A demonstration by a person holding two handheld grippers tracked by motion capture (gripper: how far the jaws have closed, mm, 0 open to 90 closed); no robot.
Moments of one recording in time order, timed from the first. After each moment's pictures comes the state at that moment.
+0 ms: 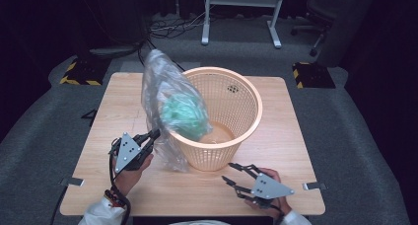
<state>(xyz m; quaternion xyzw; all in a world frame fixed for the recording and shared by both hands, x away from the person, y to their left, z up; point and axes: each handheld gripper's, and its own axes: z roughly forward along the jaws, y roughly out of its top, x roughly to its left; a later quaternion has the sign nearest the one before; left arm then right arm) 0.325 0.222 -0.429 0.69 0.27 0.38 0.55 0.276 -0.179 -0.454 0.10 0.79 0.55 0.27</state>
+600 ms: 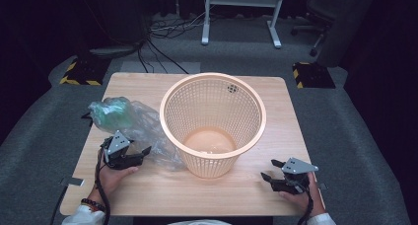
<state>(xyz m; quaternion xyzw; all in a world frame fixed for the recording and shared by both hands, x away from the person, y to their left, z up) 0.348 0.277 -0.475 0.77 0.37 0.23 0.45 0.316 -0.275 -0.492 0.31 0.84 0.40 0.20</state>
